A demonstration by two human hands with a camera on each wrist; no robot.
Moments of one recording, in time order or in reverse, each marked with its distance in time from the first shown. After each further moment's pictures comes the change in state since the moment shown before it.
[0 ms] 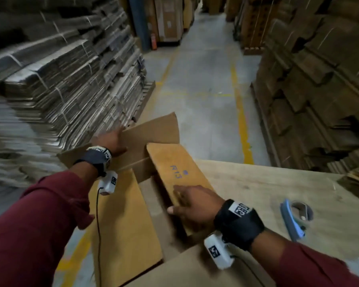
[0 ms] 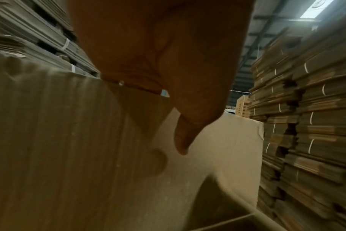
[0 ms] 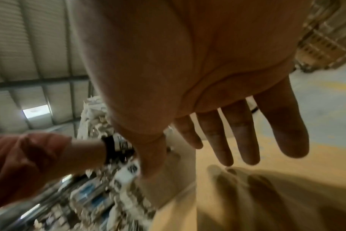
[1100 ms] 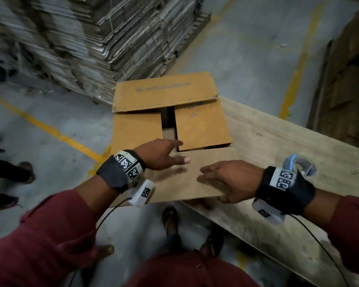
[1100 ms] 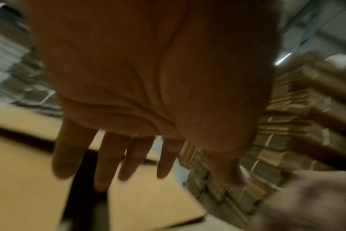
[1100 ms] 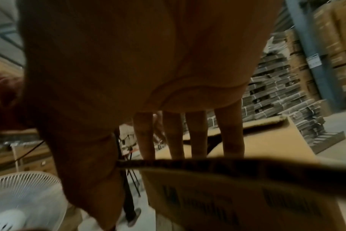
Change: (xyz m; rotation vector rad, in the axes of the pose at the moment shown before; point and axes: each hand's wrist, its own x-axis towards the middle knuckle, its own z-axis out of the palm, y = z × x) left_hand -0.347 0.122 0.095 -0.265 -0.454 0.241; right_hand -0.165 0.065 0.040 -0.458 -0.424 -0.557
